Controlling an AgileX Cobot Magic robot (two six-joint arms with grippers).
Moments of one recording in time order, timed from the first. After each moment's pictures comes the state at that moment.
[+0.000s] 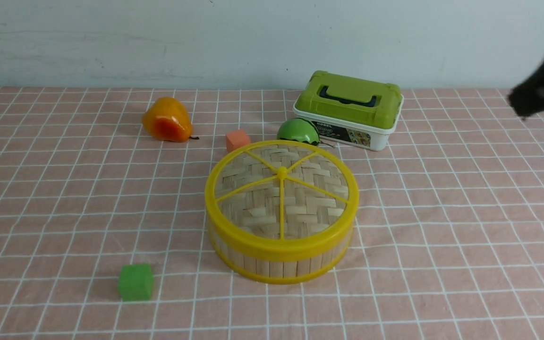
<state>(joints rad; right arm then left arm) 0.28 1.43 -1.65 0.20 1.25 -0.33 -0.03 -0.01 0.03 -0.03 0.36 -0.24</state>
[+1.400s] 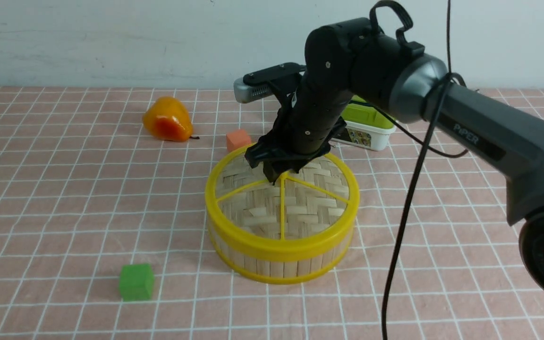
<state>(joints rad) 0.55 2.26 -2.17 0.13 1.09 0.00 -0.03 -0.01 0.03 -0.03 0.36 -0.24</state>
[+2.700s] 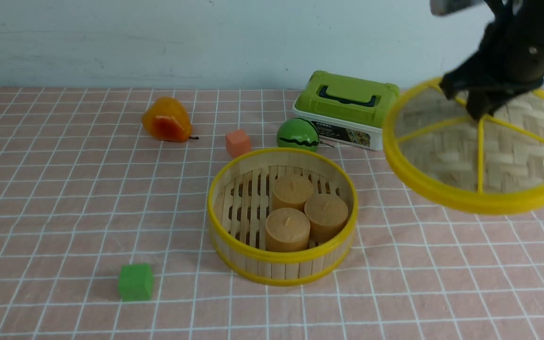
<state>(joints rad) 0.21 1.76 -1.76 -0.06 1.21 -0.02 -0.03 -0.01 0.03 -0.03 0.36 -0.24</state>
